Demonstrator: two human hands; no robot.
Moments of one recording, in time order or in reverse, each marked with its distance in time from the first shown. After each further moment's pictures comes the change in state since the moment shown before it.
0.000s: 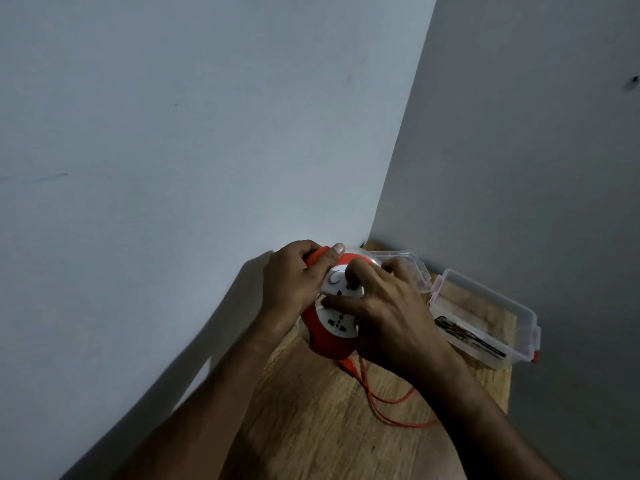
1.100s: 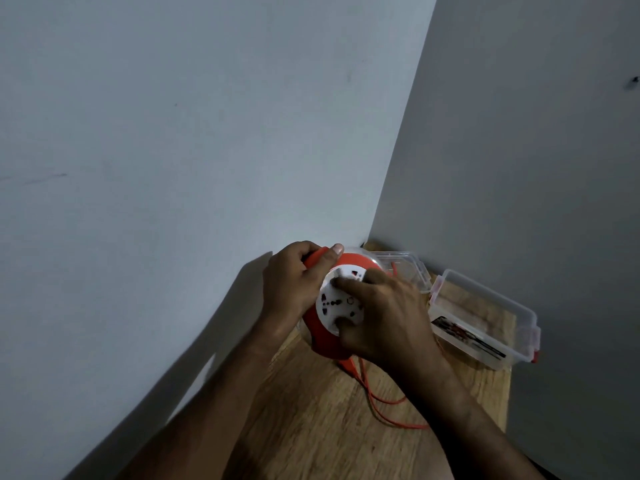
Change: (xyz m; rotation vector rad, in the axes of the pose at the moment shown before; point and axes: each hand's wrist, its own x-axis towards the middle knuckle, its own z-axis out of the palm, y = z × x) left_hand -0.002 -0.001 0.001 -0.039 0.023 -0.033; right_hand 0.003 -0.016 0.002 0.152 -0.035 0.355
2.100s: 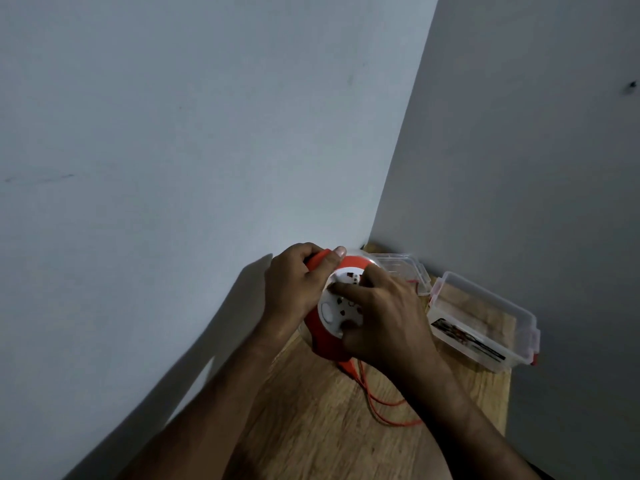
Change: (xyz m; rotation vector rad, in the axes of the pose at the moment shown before) left_hand -0.003 0.003 0.000 0.017 0.001 0.019; right_hand -0.003 -0.002 -0.003 -0.012 0.004 -0.025
